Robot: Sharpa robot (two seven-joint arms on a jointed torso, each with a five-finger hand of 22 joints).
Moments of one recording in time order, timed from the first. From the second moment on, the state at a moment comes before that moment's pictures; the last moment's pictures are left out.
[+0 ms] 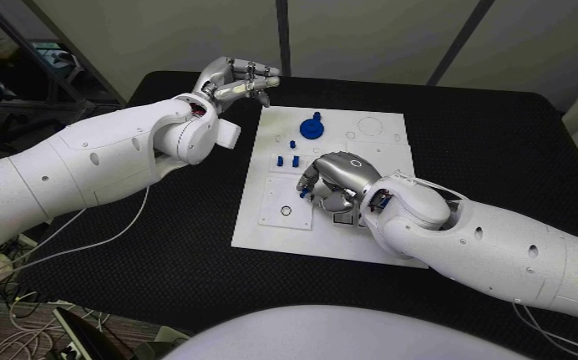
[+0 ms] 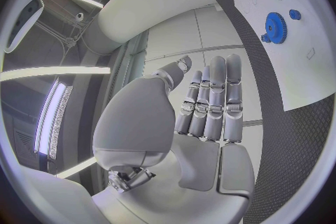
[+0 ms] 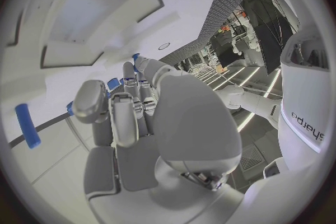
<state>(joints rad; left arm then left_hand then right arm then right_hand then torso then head) 1.08 -0.85 0.16 1.39 -0.31 -0.30 0.33 1.32 -0.17 0.47 -0.05 0.09 1.07 0.17 0.08 0.07 1.03 0.12 0.27 0.06 1.09 0.04 0.95 0.31 0.20 1.03 0.14 0.57 0.92 0.97 -0.62 0.02 1.61 -1.72 -0.34 -0.15 1.48 -0.14 0.47 0.04 0.21 1.14 0.13 0.14 0.08 1.24 0.06 0.15 0.14 1.47 -0.01 1.41 1.31 0.11 1.30 0.09 1.31 1.10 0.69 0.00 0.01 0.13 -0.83</state>
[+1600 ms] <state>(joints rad) 1.08 -0.85 0.16 1.38 -0.30 -0.28 0.32 1.32 -0.17 0.46 -0.06 0.09 1.06 0.18 0.07 0.07 1.03 0.12 0.27 0.06 1.09 0.04 0.94 0.31 0.20 1.03 0.14 0.56 0.92 1.00 -0.84 0.11 1.74 -1.74 -0.35 -0.21 1.39 -0.19 0.38 0.04 0.19 1.02 0.16 0.07 0.07 1.04 0.10 0.13 0.07 1.47 0.03 1.38 1.23 0.11 1.21 0.13 1.22 0.97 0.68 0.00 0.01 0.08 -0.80</state>
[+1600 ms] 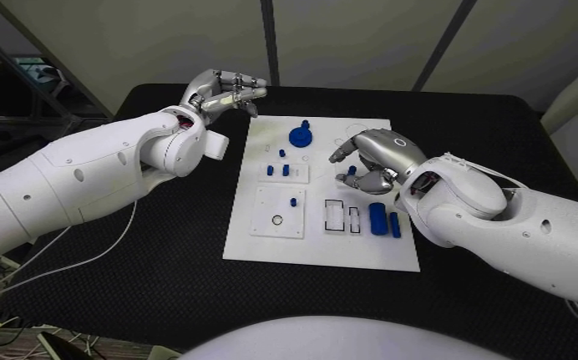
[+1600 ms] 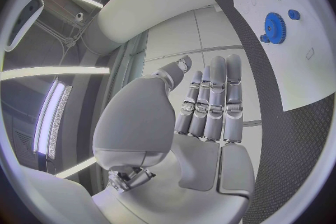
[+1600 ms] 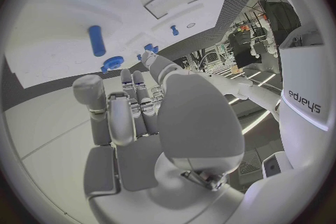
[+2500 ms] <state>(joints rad) 1.08 -0.84 0.16 1.38 -0.30 -0.28 0.32 1.32 -0.17 0.46 -0.06 0.09 1.06 0.18 0.07 0.07 1.02 0.12 0.27 0.06 1.09 0.04 0.94 0.31 0.20 1.03 0.14 0.56 0.92 1.01 -0.83 0.12 1.66 -1.78 -0.23 -0.27 1.41 -0.17 0.38 0.04 0.19 1.05 0.15 0.07 0.07 1.06 0.10 0.18 0.07 1.46 0.02 1.37 1.23 0.11 1.23 0.12 1.23 0.98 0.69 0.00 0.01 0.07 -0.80</state>
